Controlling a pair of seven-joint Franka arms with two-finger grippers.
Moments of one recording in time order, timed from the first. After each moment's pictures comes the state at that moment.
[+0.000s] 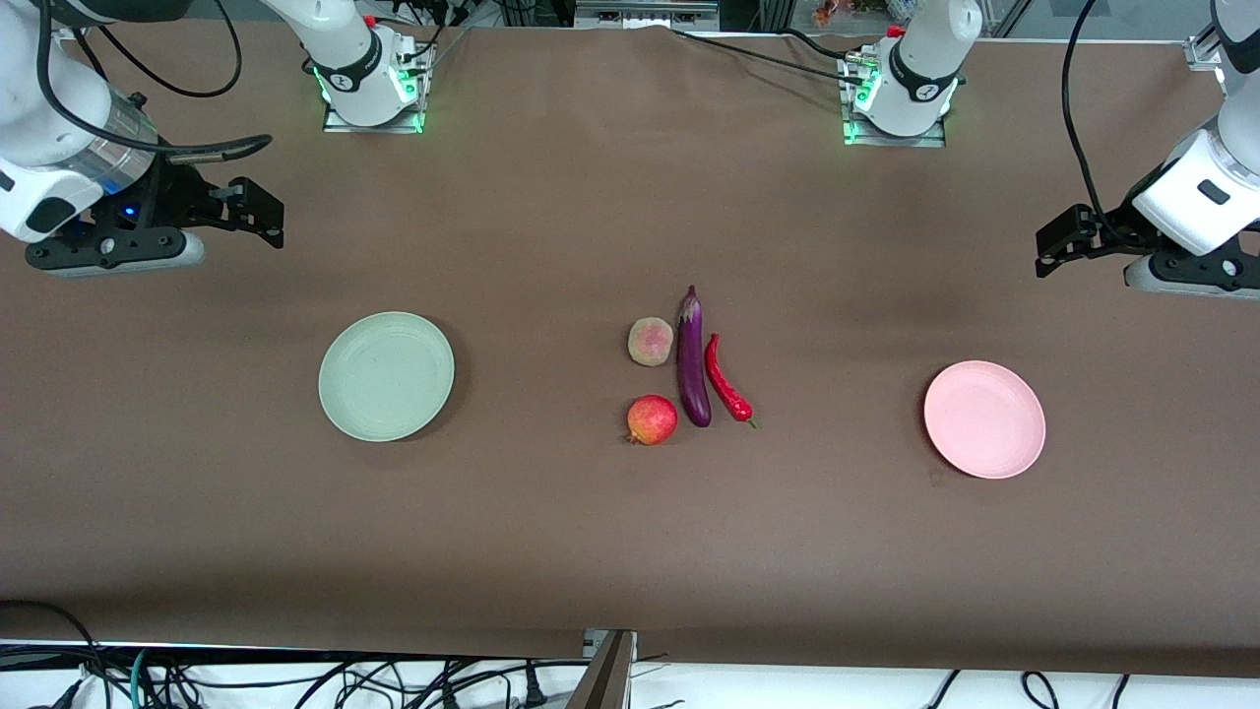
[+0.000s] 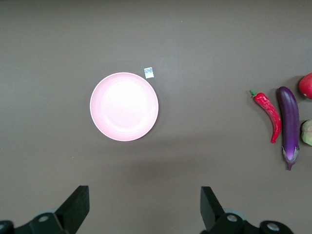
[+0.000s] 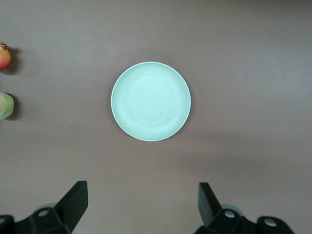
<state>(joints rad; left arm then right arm) 0.06 0.02 -0.12 -1.63 0.02 1.66 0.02 0.07 0.06 0.13 -1.57 -0.01 1.57 0.08</state>
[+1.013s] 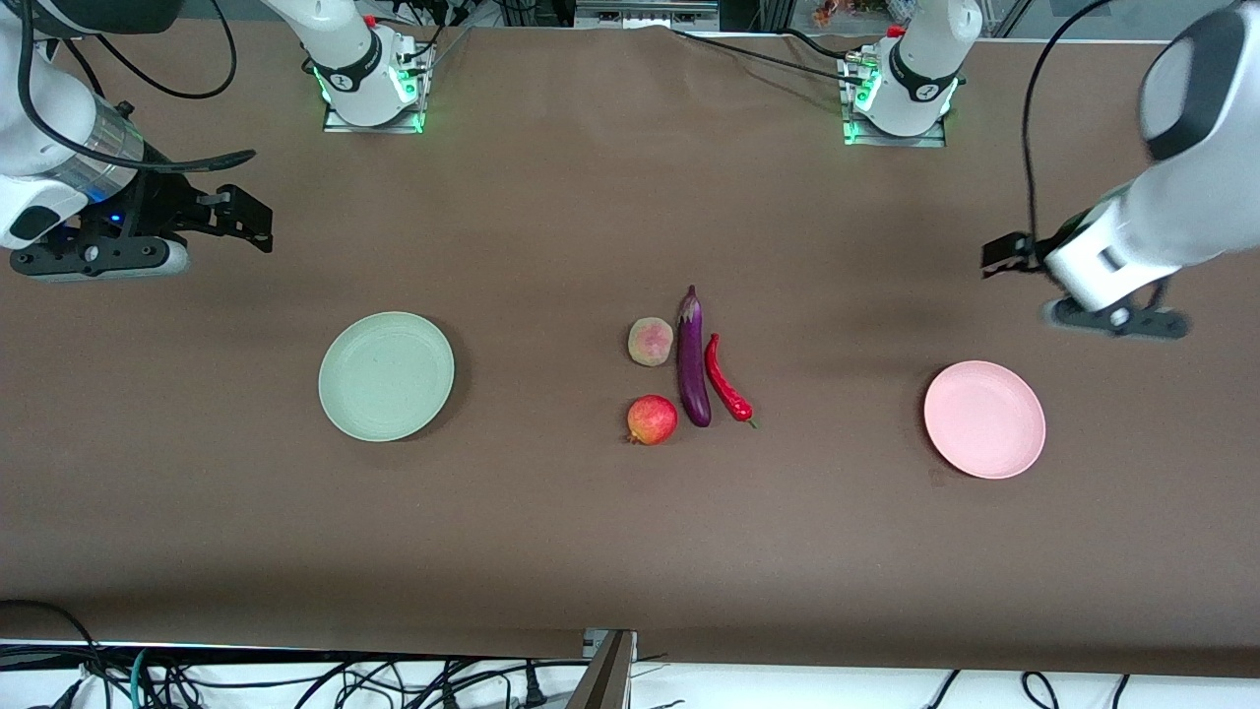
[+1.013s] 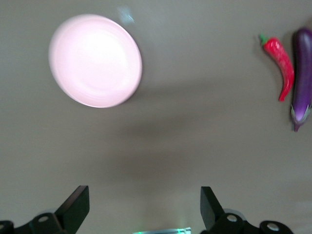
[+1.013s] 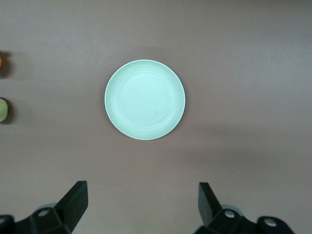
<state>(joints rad) 0.02 0.21 -0.14 -1.64 -0.01 1.55 0.02 0.07 0.06 0.11 -1.57 -0.01 1.57 0.10</state>
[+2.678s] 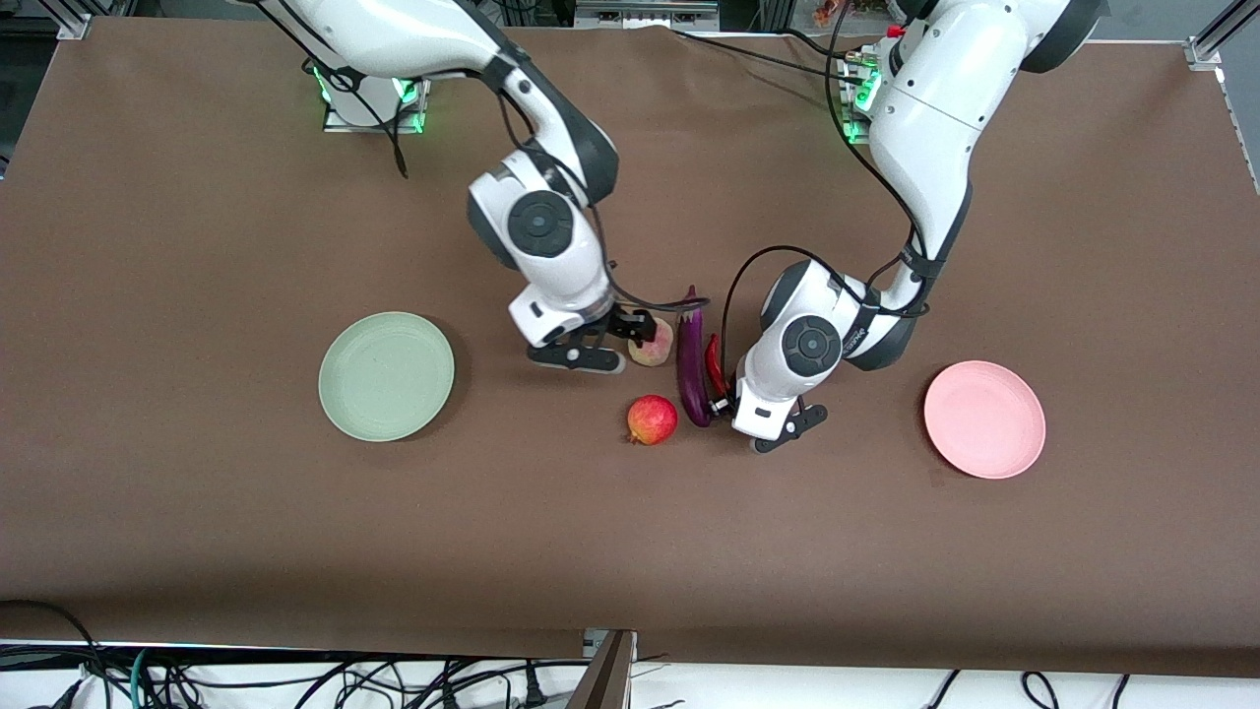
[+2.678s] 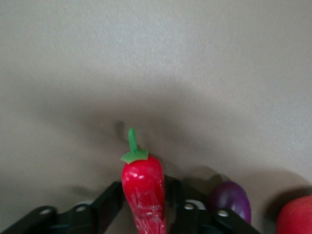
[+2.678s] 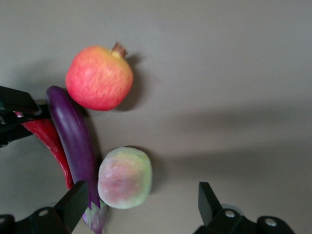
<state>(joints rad) -0.35 0.81 -0.14 -1.56 -0.07 2.37 -0.94 0.63 0.70 0.13 -1.46 0.03 2.27 0.89</state>
